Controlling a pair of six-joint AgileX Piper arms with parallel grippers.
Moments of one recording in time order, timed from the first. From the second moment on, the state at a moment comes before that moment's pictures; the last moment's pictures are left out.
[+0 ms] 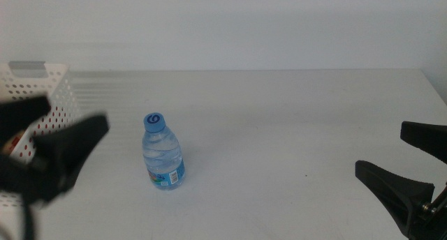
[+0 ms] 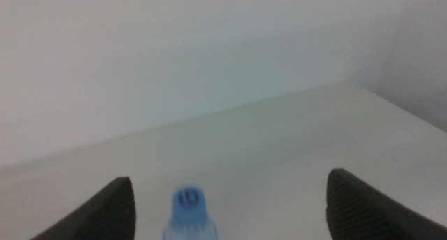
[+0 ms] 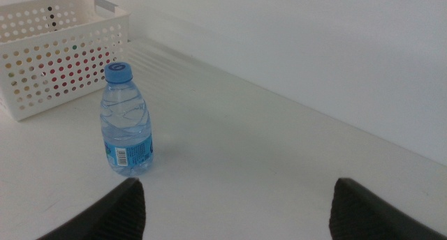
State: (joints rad) left arm -0.49 0.55 -0.53 -0.11 0.19 0.05; right arm 0.62 0.63 -0.44 0.07 0.10 -0.14
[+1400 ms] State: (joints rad) left arm -0.49 1.40 -0.12 0.00 -1.12 -0.05; right arm 0.62 0.63 -0.44 0.07 0.10 -0.14
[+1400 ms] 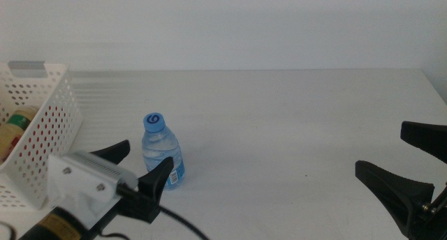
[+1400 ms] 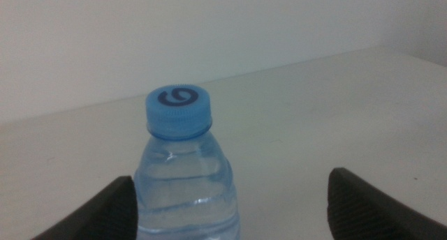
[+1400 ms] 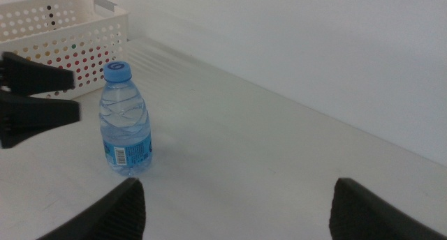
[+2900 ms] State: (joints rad) left arm -0.38 1.84 -0.42 0.09 -1.13 -0.11; right arm 0.62 0.63 -0.44 0.06 0.10 -0.14
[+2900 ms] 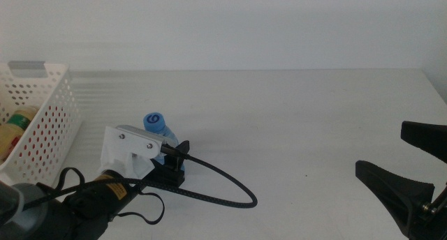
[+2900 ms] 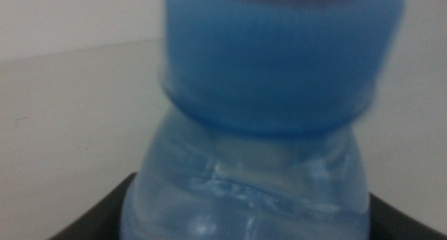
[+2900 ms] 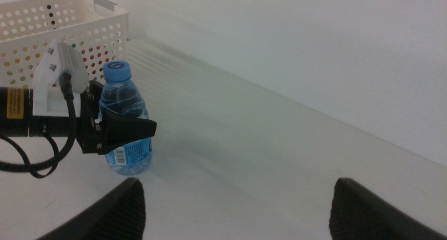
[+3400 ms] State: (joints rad) left arm -0.38 1.69 -0.36 0.11 -0.97 -0.16; right arm 0.62 0.63 -0.44 0.06 0.10 -0.14
